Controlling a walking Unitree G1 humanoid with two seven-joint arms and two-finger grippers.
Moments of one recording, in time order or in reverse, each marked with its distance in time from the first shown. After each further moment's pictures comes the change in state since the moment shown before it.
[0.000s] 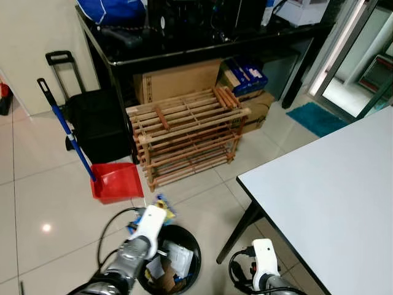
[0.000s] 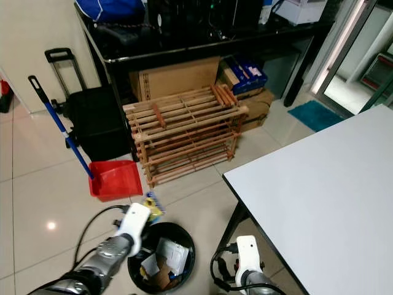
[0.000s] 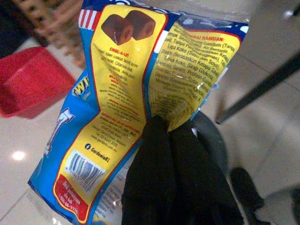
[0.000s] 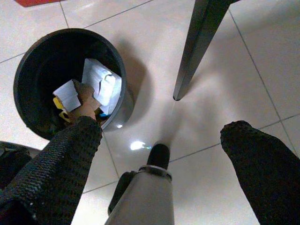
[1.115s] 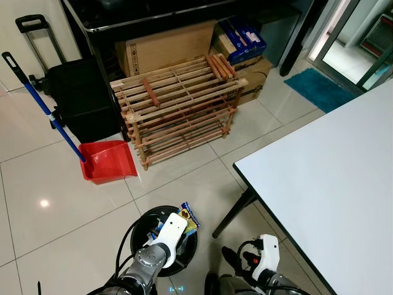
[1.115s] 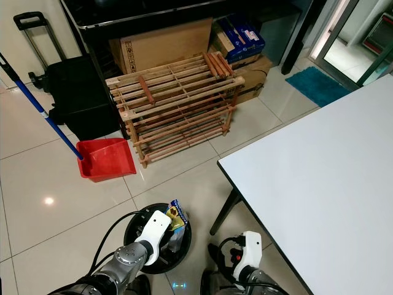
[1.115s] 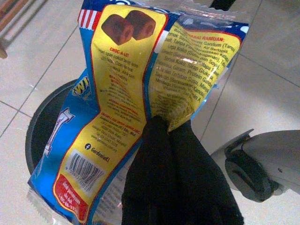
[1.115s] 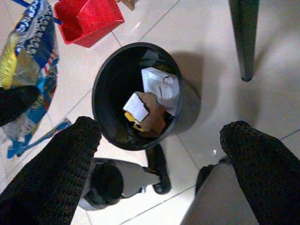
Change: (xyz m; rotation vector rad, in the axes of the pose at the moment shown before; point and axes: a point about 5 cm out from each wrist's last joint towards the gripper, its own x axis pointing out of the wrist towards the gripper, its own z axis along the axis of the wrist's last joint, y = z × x) left arm 0.003 -0.042 0.000 0.042 -0.001 -0.161; right arm -0.004 0.010 0.009 0.350 -0.121 0.267
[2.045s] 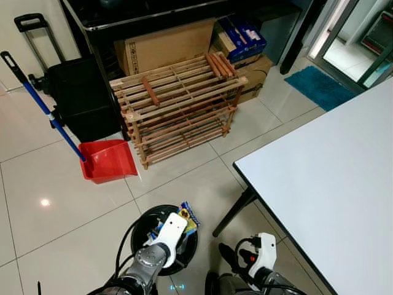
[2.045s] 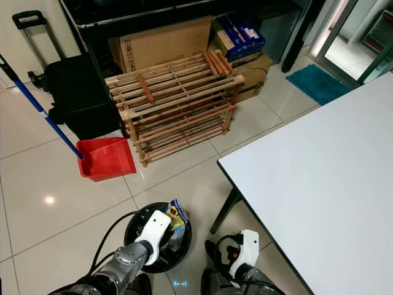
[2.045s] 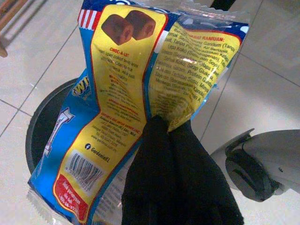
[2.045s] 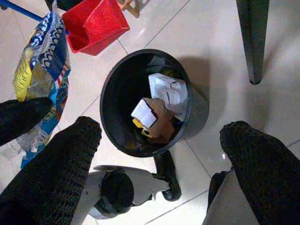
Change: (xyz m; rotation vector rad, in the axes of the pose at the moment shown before) left arm 0.000 0.000 0.000 -0.002 -0.003 0.004; right arm 0.004 0.006 0.002 0.031 -0.029 0.015
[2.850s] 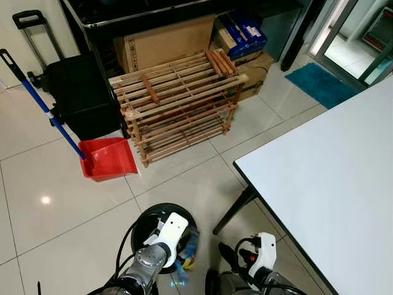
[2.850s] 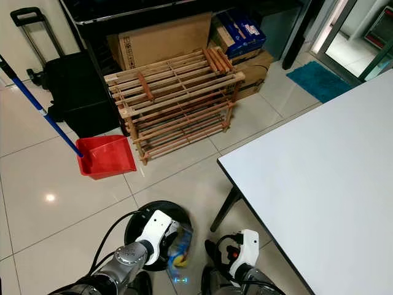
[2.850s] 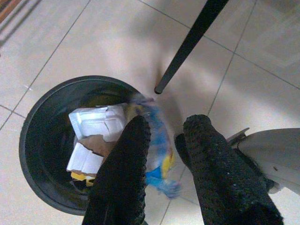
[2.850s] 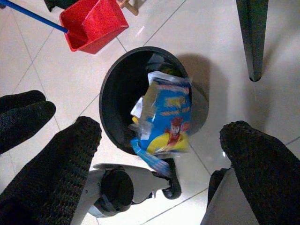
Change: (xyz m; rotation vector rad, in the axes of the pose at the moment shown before) left arm 0.000 -0.001 0.001 0.004 -0.016 -0.022; right arm 0.000 0.000 0.000 0.000 -0.002 0.000
